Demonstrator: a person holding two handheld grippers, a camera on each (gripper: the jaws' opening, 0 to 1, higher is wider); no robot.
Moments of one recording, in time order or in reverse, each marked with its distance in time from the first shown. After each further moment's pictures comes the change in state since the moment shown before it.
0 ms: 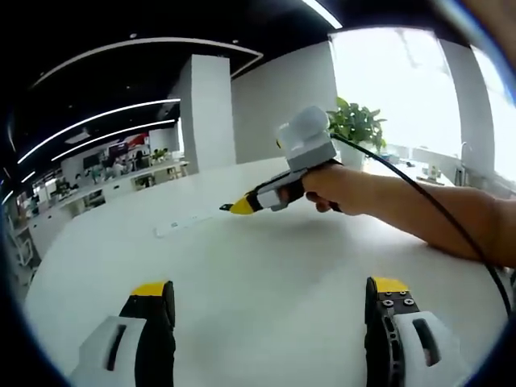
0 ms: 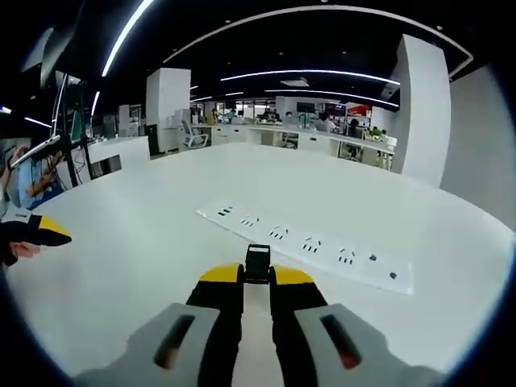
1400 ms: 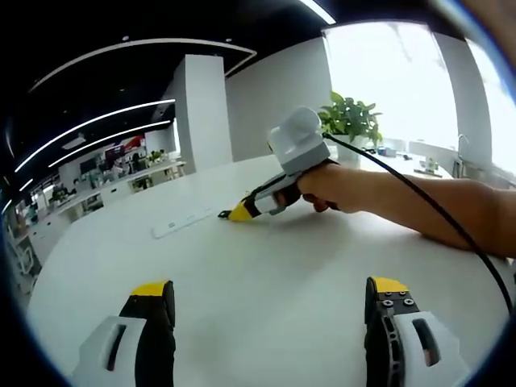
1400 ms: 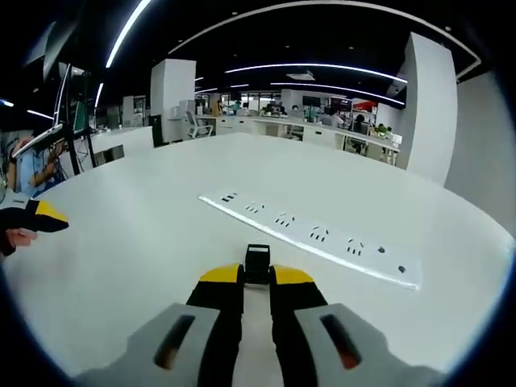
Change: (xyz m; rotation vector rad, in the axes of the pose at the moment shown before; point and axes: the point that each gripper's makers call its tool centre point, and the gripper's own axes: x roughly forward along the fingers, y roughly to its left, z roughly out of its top) left arm 0.002 -0.003 -0.004 0.037 0.013 -0.006; right arm 0.004 0.004 -0.013 -0.030 0.036 0.025
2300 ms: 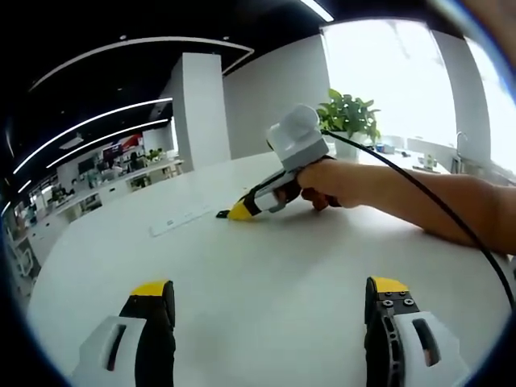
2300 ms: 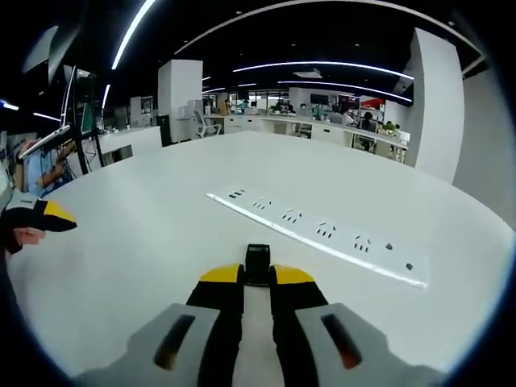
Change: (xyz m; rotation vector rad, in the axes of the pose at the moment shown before) left arm 0.000 -0.001 -0.003 0.007 0.014 -0.004; right arm 0.001 0.007 -0.002 0.006 0.002 0.053
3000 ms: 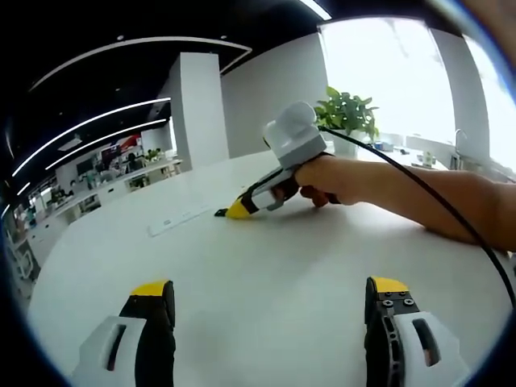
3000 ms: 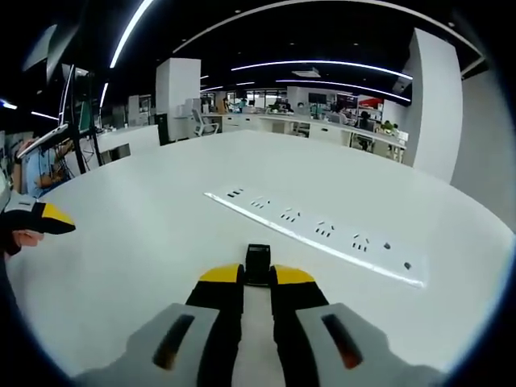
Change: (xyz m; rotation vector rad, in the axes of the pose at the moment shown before) left arm 0.000 -0.005 -0.003 0.008 0.008 -0.001; right arm -0.004 -0.001 -0.001 -0.002 0.009 -0.012
